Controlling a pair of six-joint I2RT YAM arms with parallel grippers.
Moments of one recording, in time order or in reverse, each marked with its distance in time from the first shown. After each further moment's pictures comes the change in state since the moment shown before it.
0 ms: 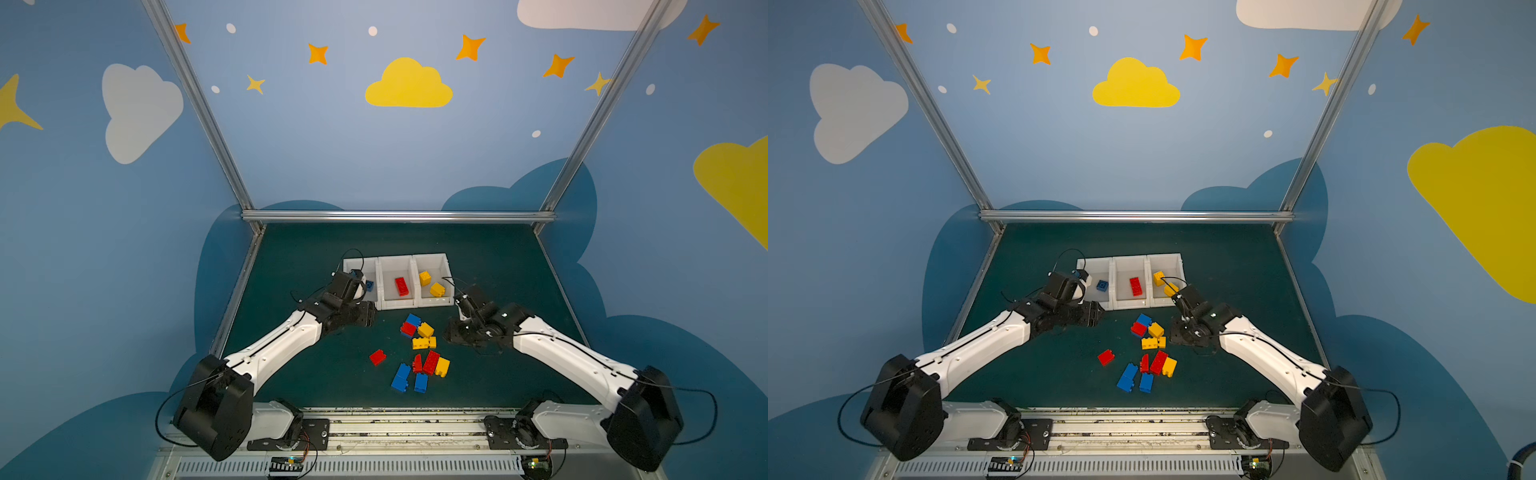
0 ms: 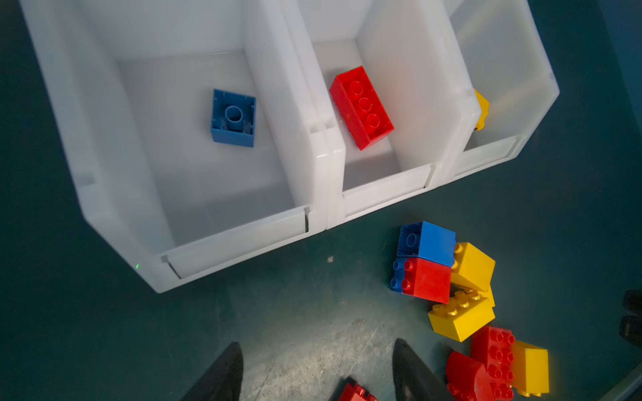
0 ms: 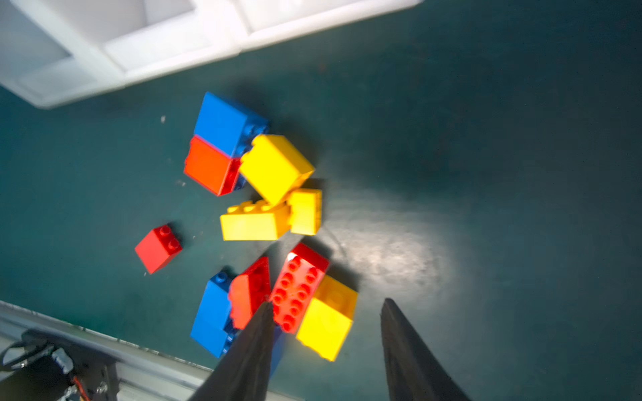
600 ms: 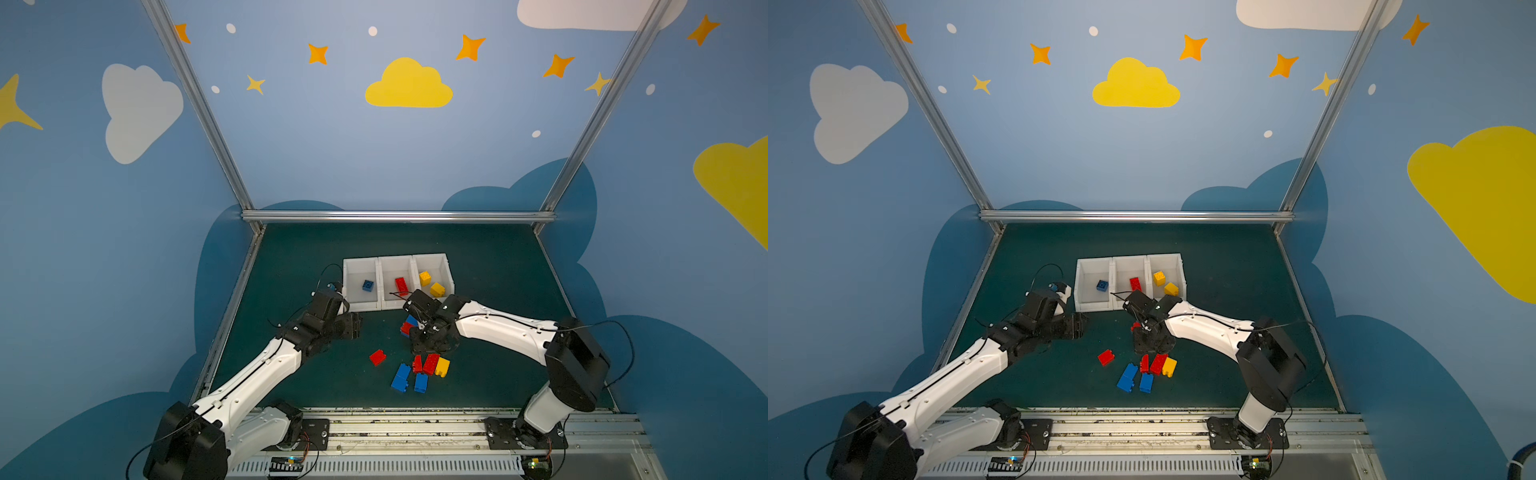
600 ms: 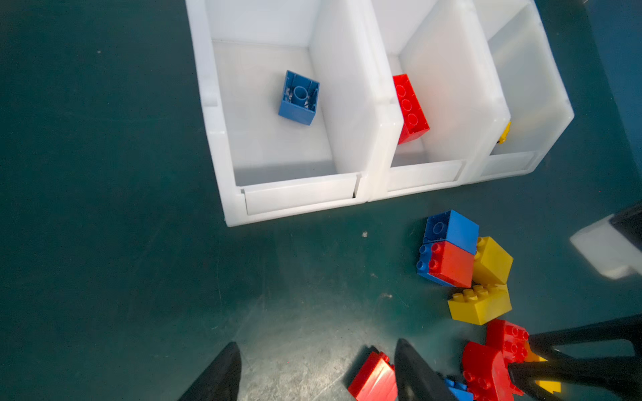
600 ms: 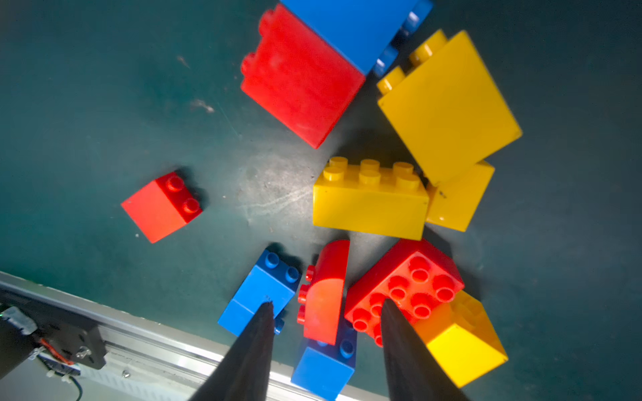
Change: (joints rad) left arm 0.033 -0.238 -0.190 0.011 -0.055 -0.079; right arm 0.204 0.357 0.220 -0.081 -0.053 0.039
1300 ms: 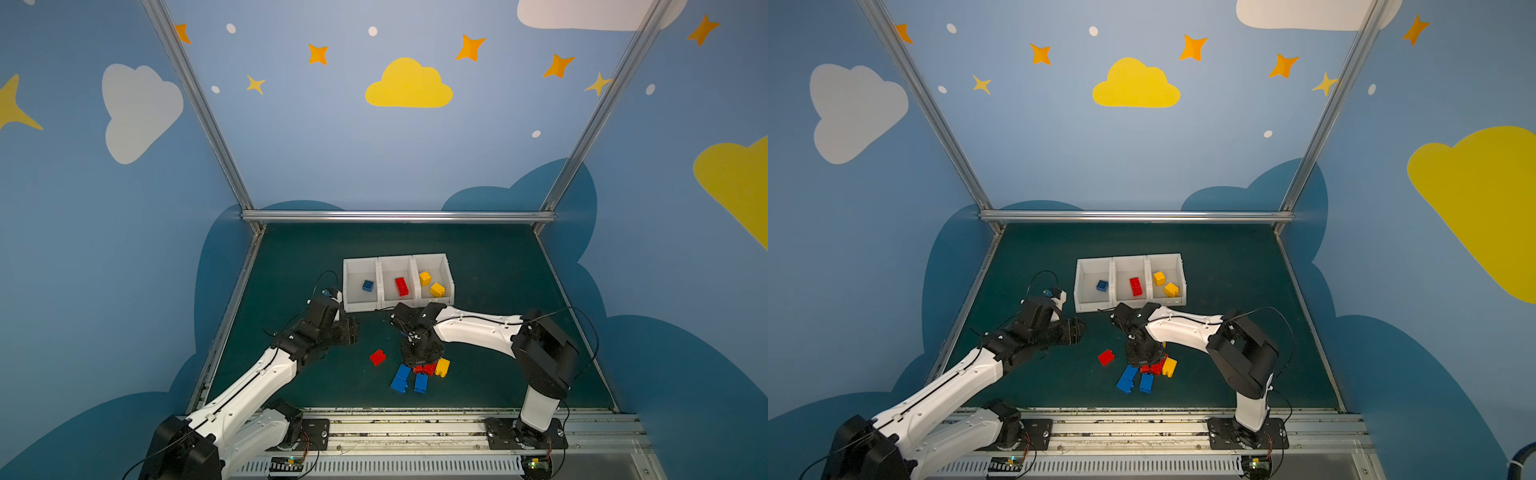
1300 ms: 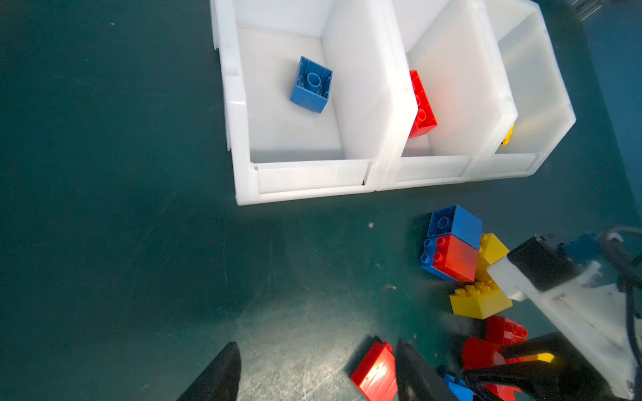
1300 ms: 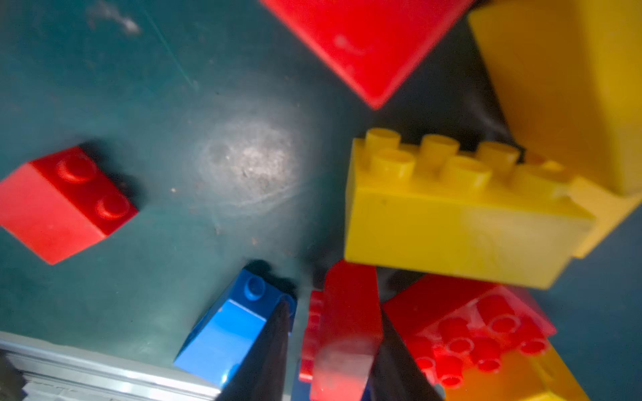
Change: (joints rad) left arm 0.002 -0.068 -0.064 0.013 0.000 -0.040; right arm 0.076 0.149 0.041 -0.022 0.000 0.008
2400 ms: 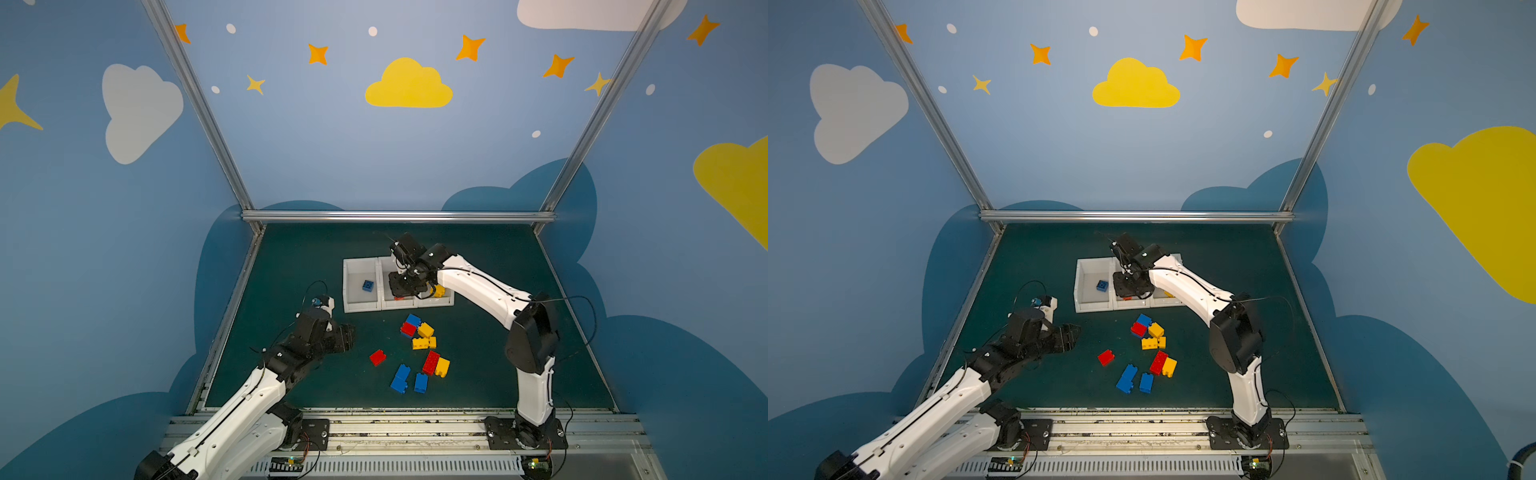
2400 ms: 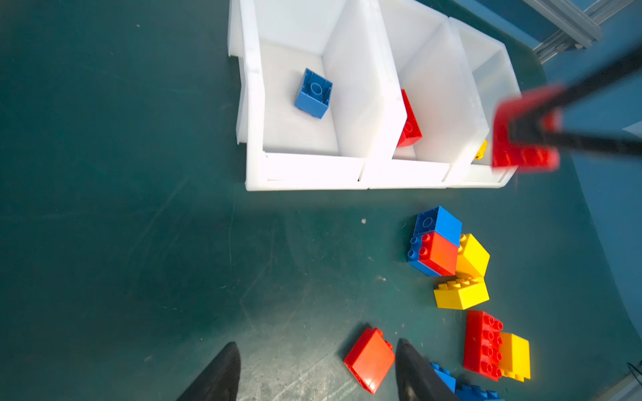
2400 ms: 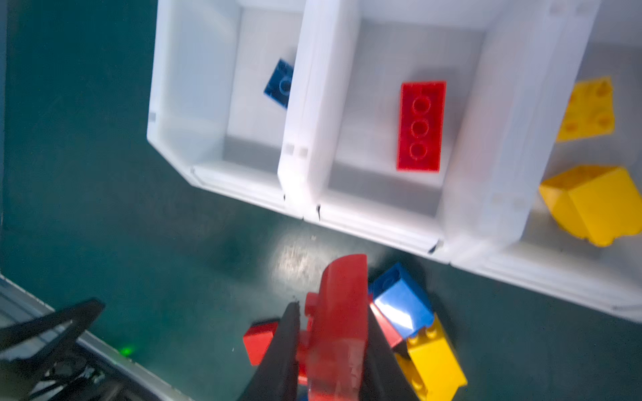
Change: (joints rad) left arm 0.000 -0.190 -0.094 -0.017 0.009 -0.060; right arm -0.238 0.229 0.713 -0.105 0.040 -0.310
